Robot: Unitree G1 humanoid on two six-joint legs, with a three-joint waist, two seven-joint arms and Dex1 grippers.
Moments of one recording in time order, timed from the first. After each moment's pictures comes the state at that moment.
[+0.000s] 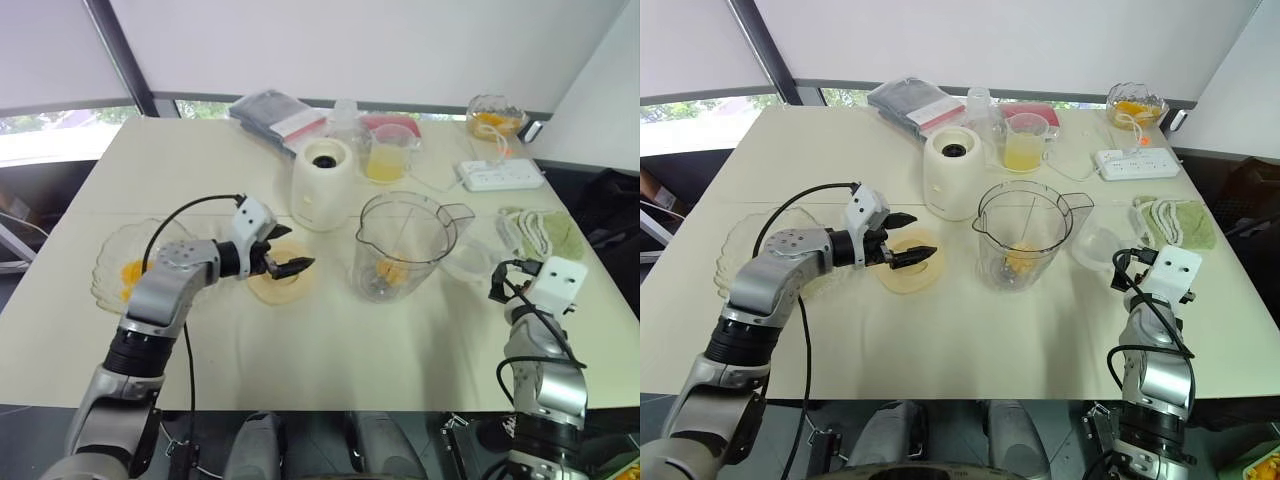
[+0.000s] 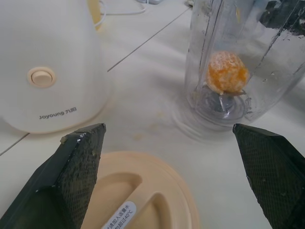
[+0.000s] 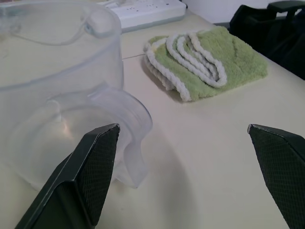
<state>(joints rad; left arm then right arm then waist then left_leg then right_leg) -0.51 0.48 -0.10 -0.05 -0.28 0.60 -0.86 -0.14 -0.19 -0.44 -0.08 0.18 0.45 -0.16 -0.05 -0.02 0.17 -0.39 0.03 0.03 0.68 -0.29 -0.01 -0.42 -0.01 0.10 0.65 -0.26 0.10</state>
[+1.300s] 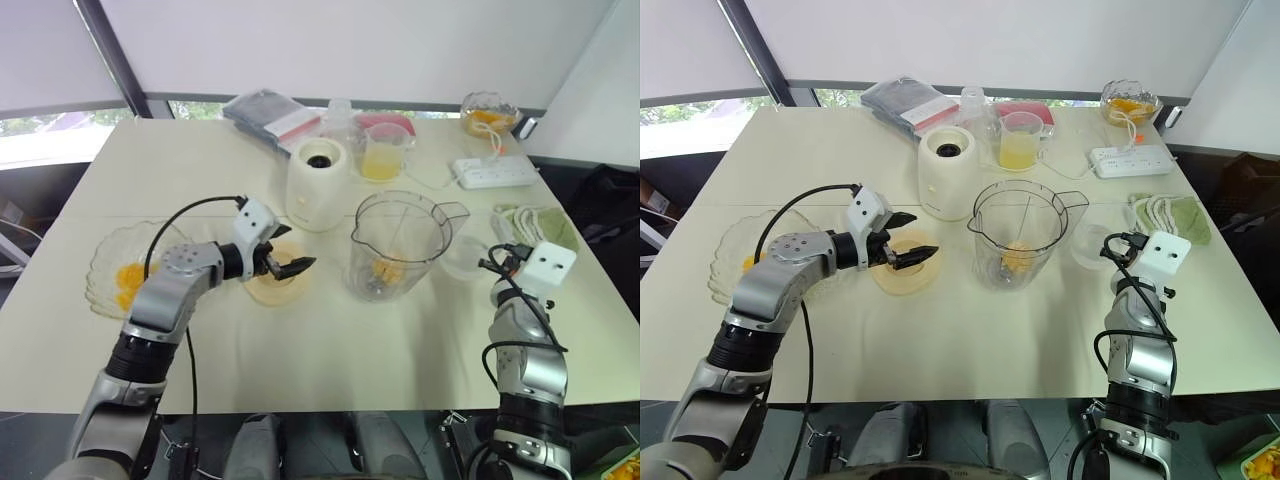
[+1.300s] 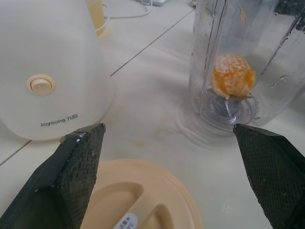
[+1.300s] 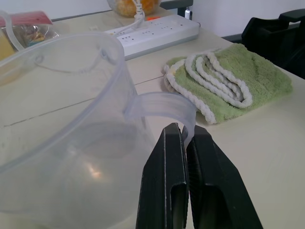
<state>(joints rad) -0.48 0.47 -0.12 -0.08 -0.27 0.58 -0.80 -0.21 -0.17 -0.41 -0.01 0.19 0.34 -0.16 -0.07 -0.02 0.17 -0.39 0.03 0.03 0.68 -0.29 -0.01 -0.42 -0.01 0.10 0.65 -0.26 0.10</state>
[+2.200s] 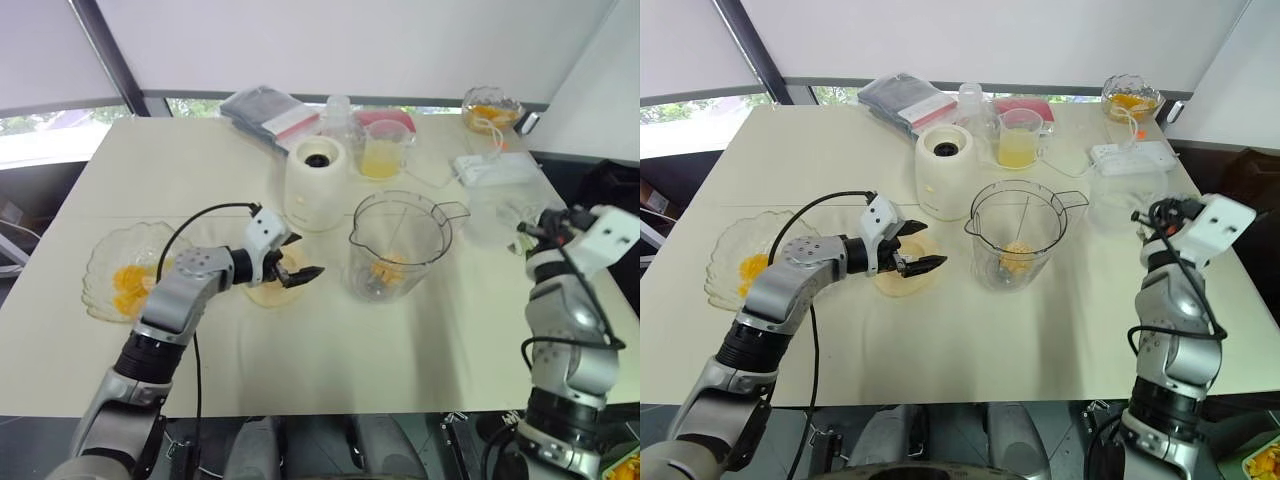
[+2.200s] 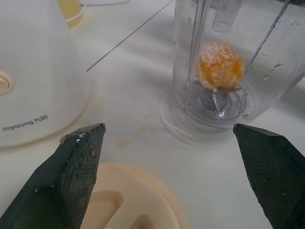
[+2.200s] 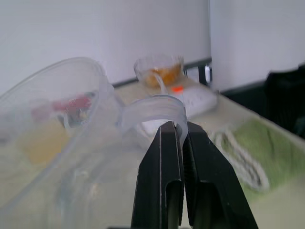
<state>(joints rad) -0.49 0.46 -0.18 -0.06 -0.26 0.56 -0.82 -0.29 -0.28 -0.50 -0.26 0.40 0.44 -0.11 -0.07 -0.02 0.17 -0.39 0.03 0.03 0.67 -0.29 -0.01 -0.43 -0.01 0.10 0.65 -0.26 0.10</state>
